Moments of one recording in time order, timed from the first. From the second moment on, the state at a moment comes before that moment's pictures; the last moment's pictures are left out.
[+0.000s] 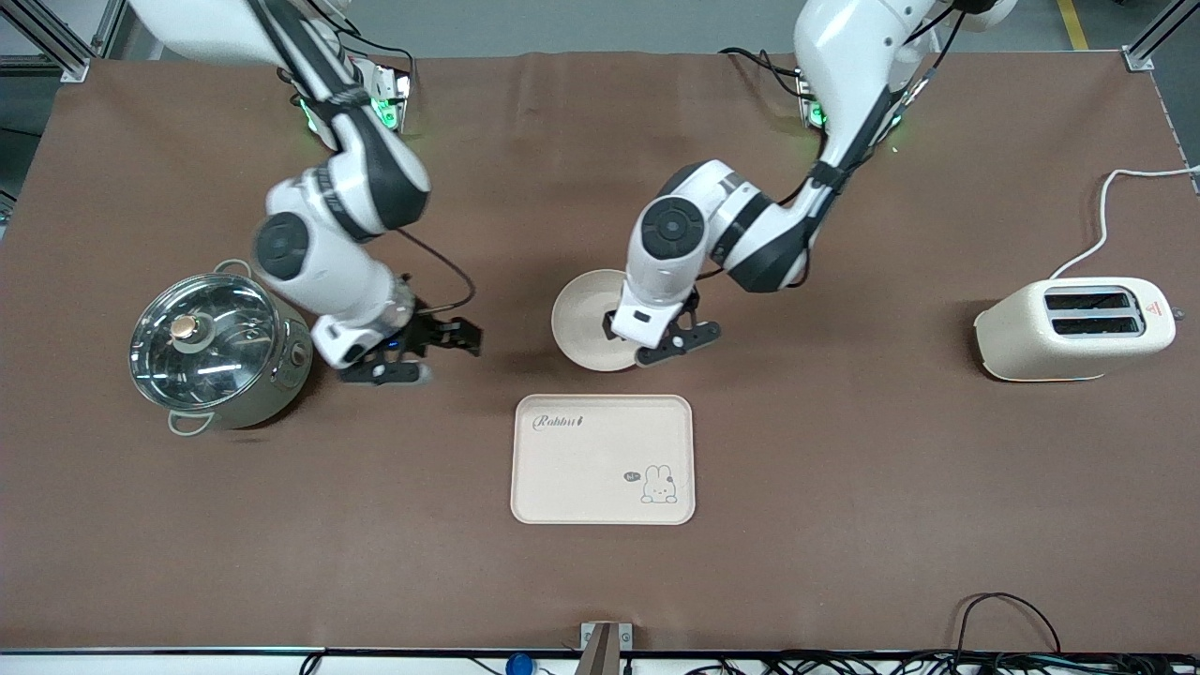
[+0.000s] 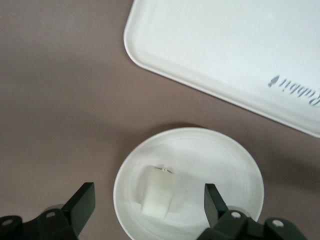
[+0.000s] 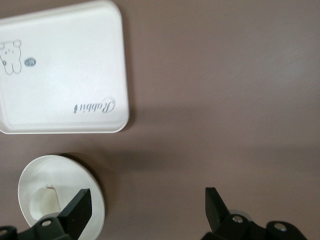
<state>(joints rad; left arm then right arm) -0.59 0.60 -0.20 -1.63 0.08 2.19 -1.15 0.12 0.30 0.26 -1.85 0.16 2.20 0.32</state>
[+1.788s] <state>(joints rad) -0.64 0.67 -0.20 -1.61 0.18 2.23 -1.24 0.11 0.17 -0.24 -1.28 0.01 1.50 -0.11</state>
